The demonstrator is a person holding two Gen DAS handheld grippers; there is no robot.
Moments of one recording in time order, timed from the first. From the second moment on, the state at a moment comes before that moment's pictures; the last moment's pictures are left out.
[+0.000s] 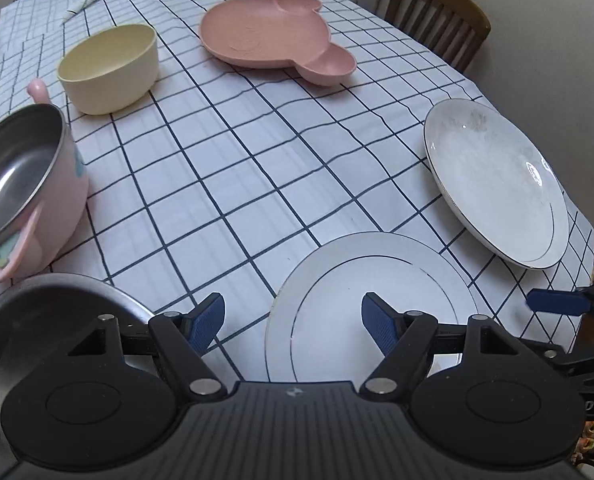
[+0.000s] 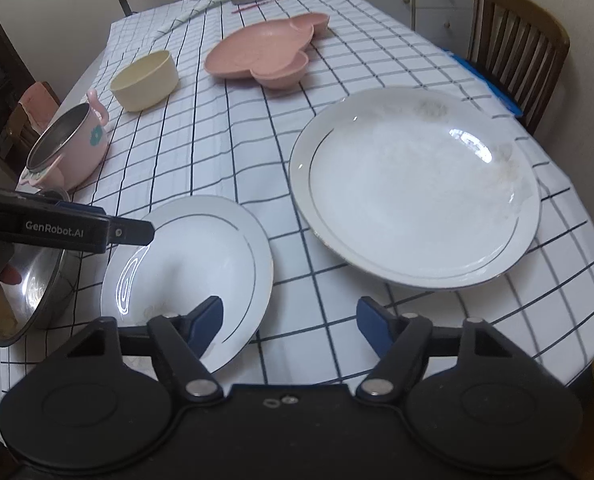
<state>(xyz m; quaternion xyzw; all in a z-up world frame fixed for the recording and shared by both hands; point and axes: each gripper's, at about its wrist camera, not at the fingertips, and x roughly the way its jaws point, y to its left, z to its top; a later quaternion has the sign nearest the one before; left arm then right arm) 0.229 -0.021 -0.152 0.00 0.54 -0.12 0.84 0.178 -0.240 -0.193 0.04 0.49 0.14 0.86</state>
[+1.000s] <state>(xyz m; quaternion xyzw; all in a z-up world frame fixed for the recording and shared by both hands) 0.259 0.003 -0.162 -0.03 0.58 -0.17 0.79 0.196 -0.239 -0.217 0.12 0.54 0.17 0.81</state>
